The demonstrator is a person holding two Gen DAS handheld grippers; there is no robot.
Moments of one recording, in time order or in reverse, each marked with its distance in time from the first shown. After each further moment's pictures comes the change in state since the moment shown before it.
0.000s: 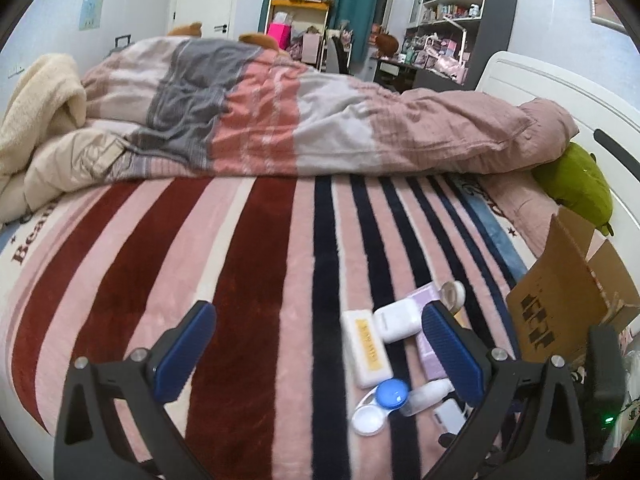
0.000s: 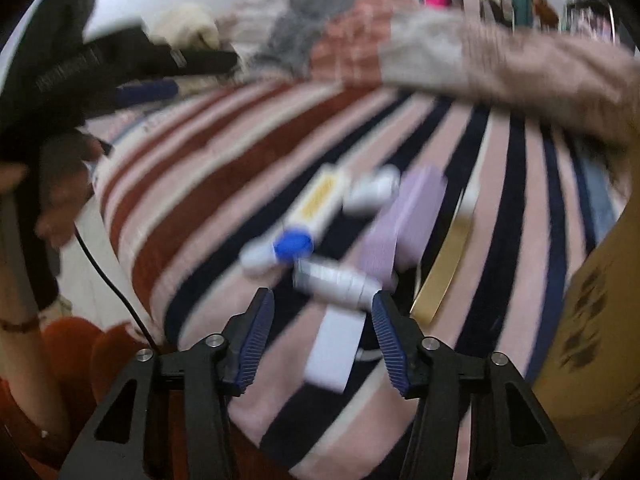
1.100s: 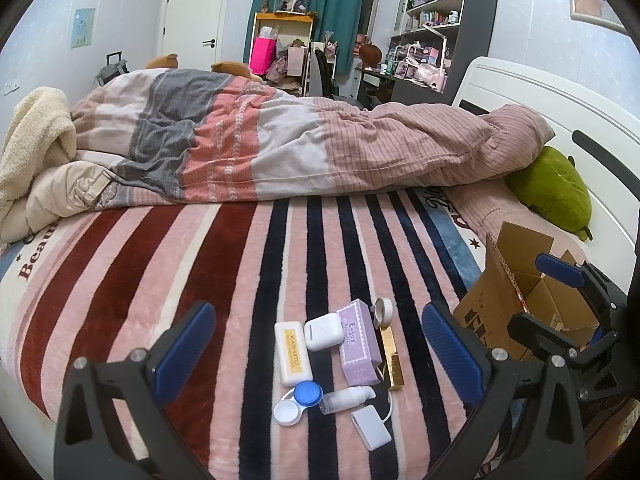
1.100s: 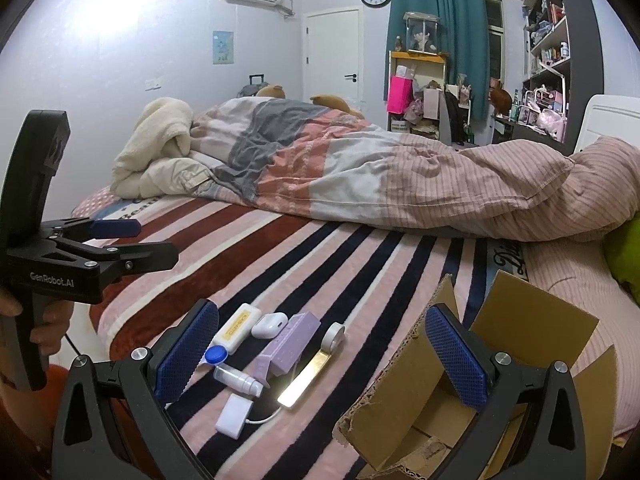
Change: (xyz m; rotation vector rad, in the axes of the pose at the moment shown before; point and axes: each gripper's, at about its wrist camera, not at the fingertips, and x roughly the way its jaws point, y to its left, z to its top) left arm -0.051 -0.079 0.017 0.033 -0.048 -0.015; right arm -0.142 -0.049 0.040 -0.071 -0.395 -0.164
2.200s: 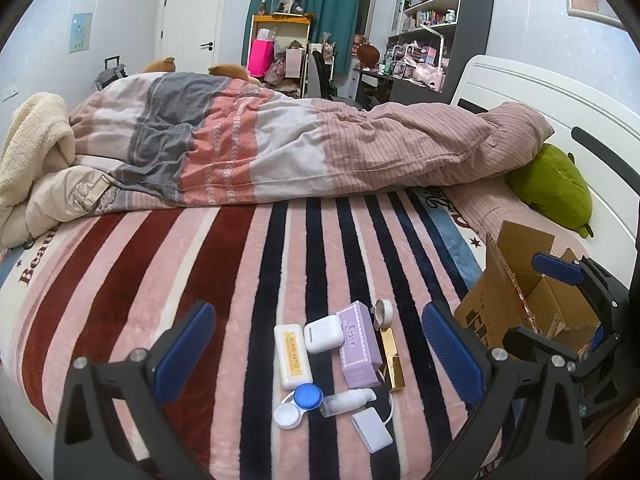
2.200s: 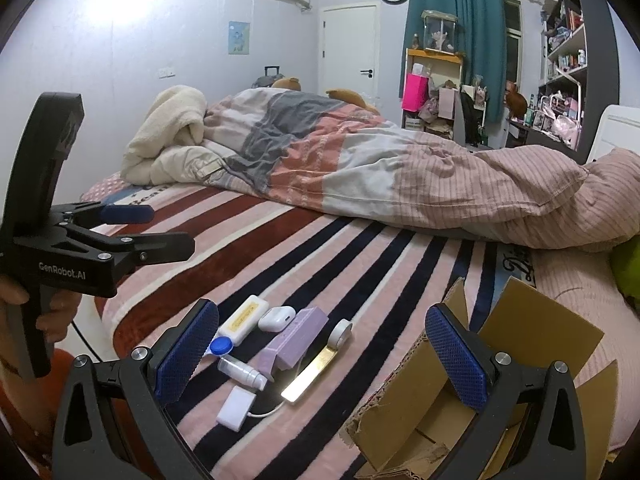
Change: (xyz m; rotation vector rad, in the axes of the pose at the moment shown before) left arm 0.002 -0.004 0.002 0.010 0.000 0.002; right arm 0.002 0.008 0.001 -0.051 0.023 0.031
